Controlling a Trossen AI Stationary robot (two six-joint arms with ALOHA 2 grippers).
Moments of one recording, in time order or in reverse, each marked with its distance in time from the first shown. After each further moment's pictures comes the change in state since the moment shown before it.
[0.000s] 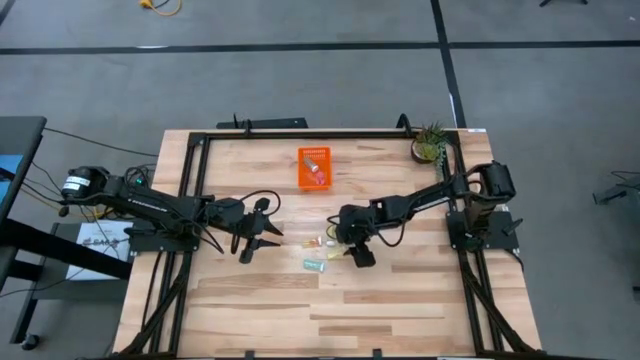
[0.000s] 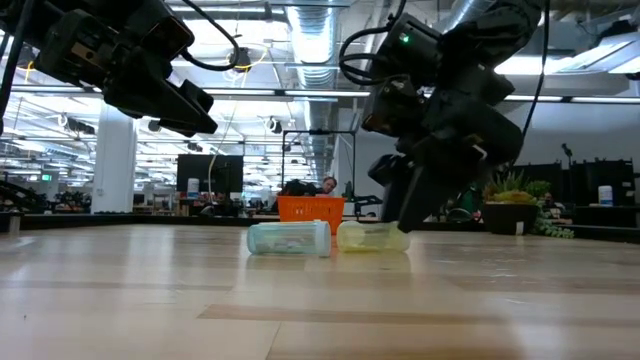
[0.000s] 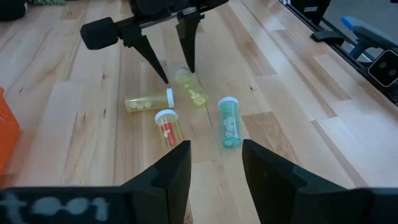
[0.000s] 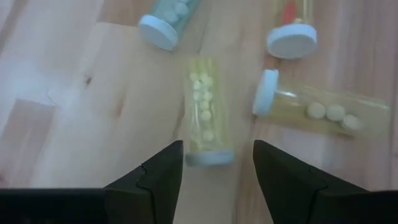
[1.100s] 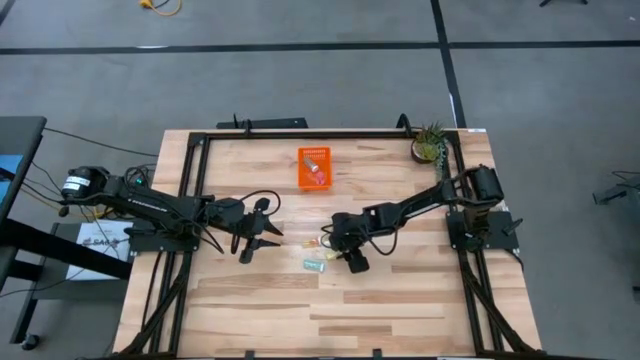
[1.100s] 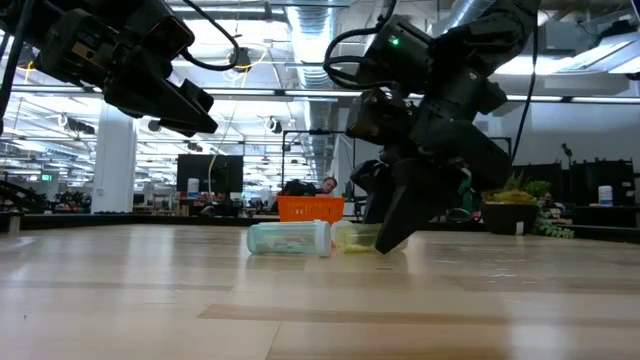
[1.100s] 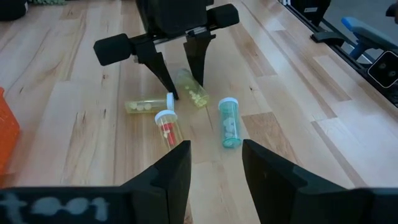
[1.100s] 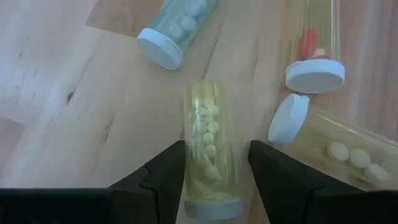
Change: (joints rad) left arm 0.000 0.000 0.000 0.000 0.000 -0.004; right arm 0.040 0.122 0.041 0.068 0.064 -0.054
